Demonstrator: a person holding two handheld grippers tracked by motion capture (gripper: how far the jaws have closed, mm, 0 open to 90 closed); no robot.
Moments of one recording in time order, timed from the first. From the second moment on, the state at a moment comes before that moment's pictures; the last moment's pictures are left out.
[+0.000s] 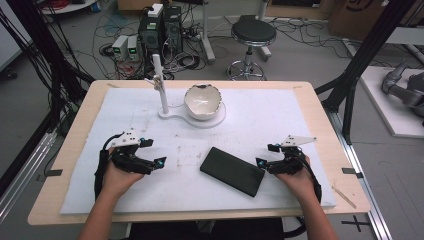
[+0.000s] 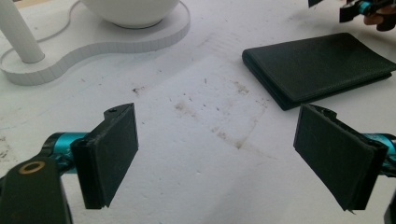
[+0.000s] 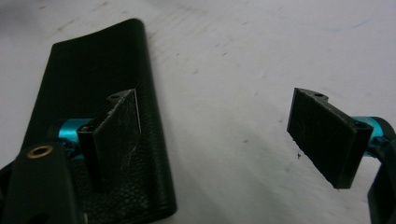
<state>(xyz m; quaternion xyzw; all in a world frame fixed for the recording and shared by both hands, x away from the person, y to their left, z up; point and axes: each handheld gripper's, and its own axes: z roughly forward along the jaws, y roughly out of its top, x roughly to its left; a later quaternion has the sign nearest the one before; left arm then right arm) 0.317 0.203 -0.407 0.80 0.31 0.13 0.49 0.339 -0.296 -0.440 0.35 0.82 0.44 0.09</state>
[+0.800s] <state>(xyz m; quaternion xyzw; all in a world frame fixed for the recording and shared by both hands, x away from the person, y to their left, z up) 0.316 0.207 -0.405 0.80 0.32 0.13 0.49 0.332 -0.270 -0.450 0.29 0.86 0.42 -0.03</state>
